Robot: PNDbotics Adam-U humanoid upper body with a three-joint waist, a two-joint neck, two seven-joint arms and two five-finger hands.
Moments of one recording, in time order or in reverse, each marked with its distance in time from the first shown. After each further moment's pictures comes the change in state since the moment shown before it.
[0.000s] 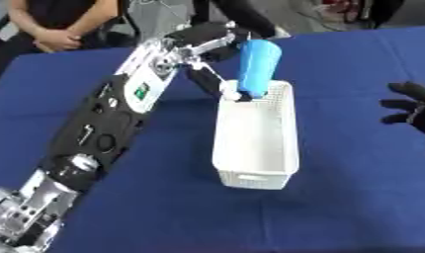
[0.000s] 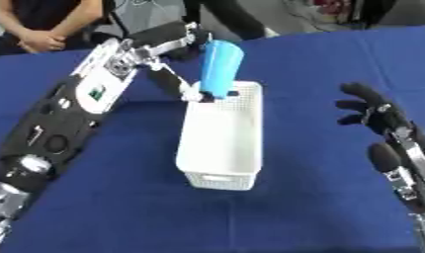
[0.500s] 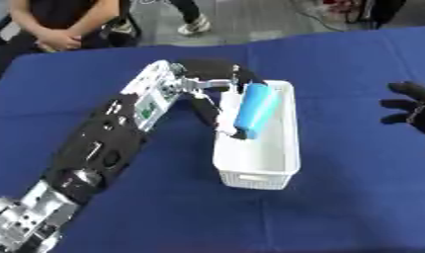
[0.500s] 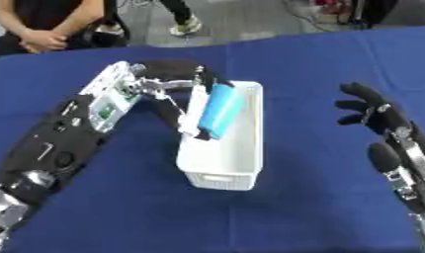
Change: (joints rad) left arm 0.054 0.006 -0.043 0.015 -0.078 -0.128 -0.194; right arm 0.000 0.000 0.000 0.002 0.000 0.000 0.000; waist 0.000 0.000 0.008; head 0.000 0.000
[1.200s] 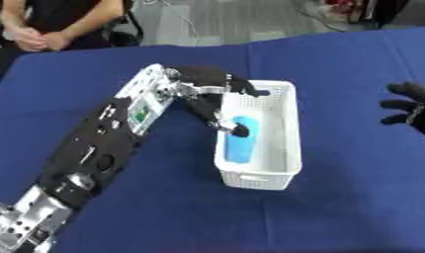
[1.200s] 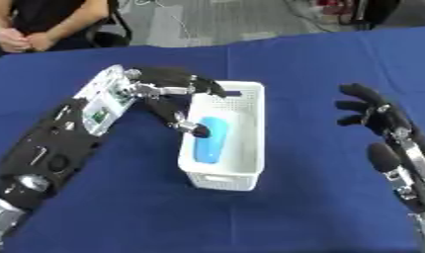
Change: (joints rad) left arm 0.010 0.011 0.010 -0.018 0.027 0.039 -0.039; right arm 0.000 0.000 0.000 0.003 0.000 0.000 0.000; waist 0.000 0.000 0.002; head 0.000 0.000
